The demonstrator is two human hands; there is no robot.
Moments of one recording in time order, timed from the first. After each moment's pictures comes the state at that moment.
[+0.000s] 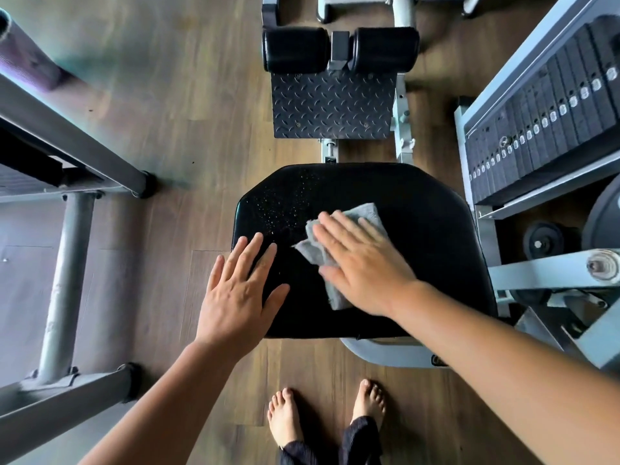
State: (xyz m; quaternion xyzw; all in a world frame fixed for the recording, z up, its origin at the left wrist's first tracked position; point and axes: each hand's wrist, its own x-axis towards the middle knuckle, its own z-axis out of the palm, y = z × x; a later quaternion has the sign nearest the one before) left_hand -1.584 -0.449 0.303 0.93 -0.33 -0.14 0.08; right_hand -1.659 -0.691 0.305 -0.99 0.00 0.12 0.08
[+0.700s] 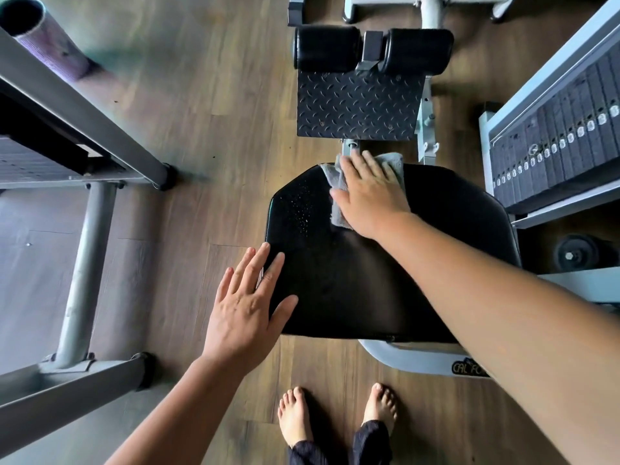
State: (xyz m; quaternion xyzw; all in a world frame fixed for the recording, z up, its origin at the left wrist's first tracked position) left_hand -1.587 -0.405 0.302 0.94 -0.30 -0.16 0.10; right_hand -1.539 -0.697 0.294 -0.98 0.16 0.13 0.07
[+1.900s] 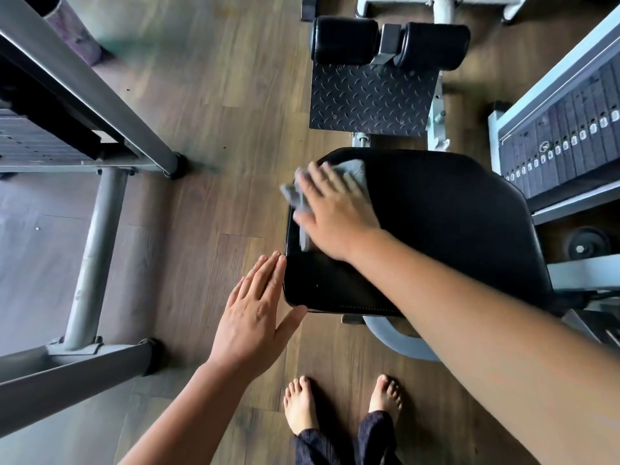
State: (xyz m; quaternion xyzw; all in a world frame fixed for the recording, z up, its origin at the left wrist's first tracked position) left_hand -1.615 -0.362 0.295 0.93 -0.30 -0.16 0.14; right_hand -1.552 -0.589 0.299 -0.99 0.06 0.10 0.09
